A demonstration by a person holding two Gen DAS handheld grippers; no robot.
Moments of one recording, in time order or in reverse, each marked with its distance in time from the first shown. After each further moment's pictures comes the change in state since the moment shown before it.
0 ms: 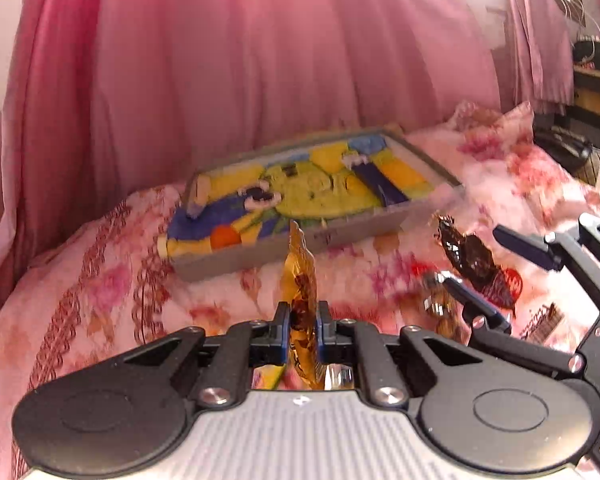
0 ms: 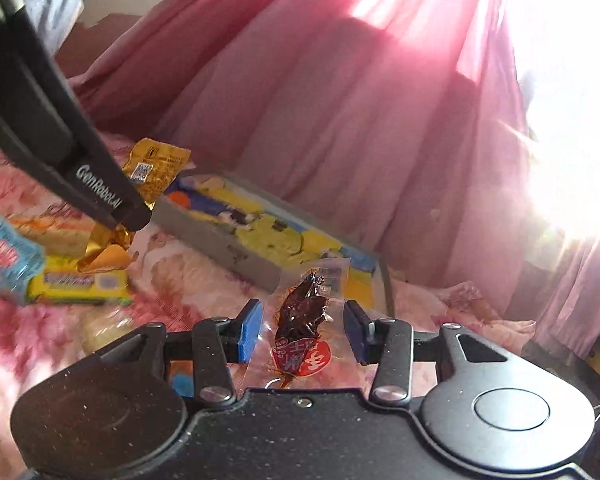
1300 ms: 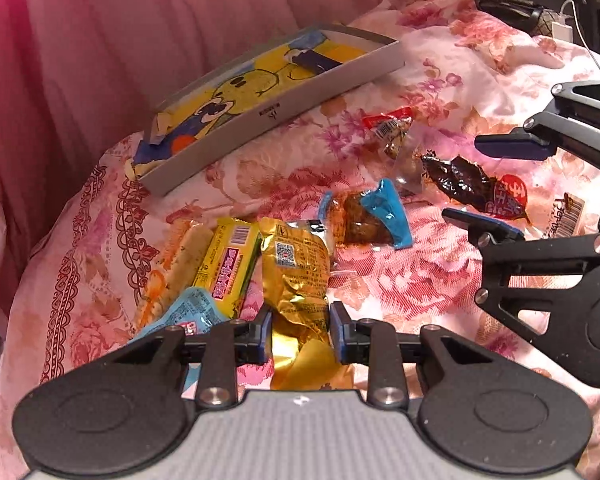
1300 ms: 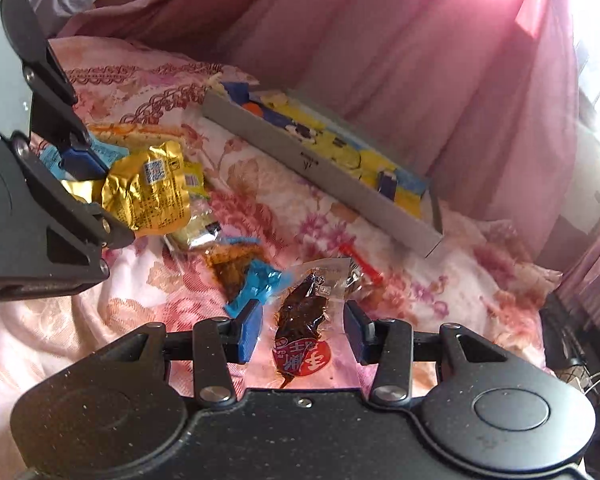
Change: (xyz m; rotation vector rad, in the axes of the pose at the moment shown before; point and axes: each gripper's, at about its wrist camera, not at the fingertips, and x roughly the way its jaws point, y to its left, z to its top) left arm -0.020 -0.031 -0.072 0.261 0.233 0.004; right arm -0.044 0.026 -0.018 -0.095 0.262 0.141
